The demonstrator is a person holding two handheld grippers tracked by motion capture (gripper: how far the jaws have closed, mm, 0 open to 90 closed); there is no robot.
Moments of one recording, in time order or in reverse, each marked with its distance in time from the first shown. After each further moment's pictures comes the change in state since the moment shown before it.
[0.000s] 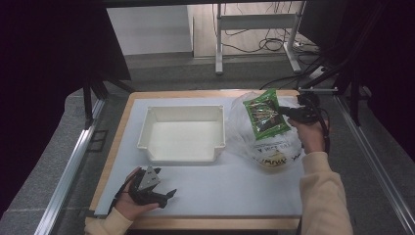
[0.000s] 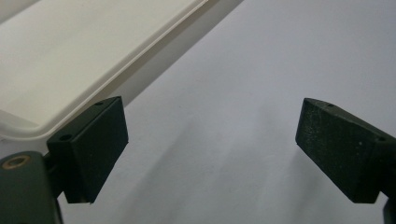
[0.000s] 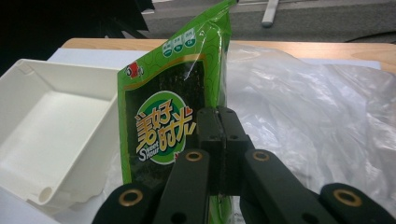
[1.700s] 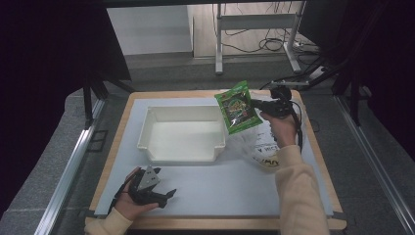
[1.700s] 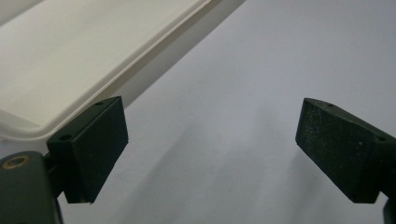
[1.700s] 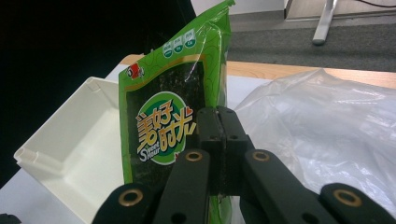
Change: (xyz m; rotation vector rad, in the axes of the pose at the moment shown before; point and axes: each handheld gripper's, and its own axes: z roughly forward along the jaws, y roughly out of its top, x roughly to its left) left arm 0.001 0.000 -0.001 -0.007 -0.003 0.000; right arm 0.062 0.018 0.035 -0.052 0.161 -0.020
